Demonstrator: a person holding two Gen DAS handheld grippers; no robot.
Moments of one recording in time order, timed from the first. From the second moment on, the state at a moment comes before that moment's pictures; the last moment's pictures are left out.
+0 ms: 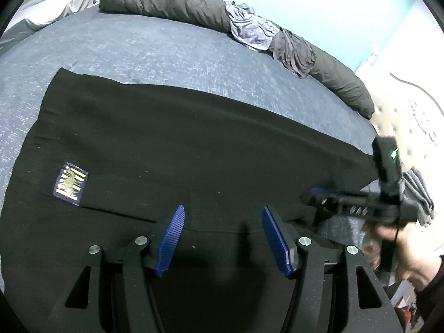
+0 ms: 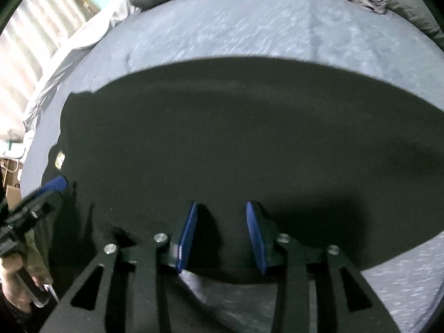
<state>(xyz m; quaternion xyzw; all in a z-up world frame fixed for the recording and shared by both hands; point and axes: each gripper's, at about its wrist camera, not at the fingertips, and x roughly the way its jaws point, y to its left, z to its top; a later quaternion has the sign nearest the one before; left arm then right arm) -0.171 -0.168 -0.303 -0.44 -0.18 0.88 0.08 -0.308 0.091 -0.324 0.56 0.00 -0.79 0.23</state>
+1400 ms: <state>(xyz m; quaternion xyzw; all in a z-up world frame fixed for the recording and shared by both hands) -0.159 -0.215 -0.301 -0.42 -0.22 0.88 0.05 -0.269 0.058 -0.322 0.54 0.05 -0.80 0.27</state>
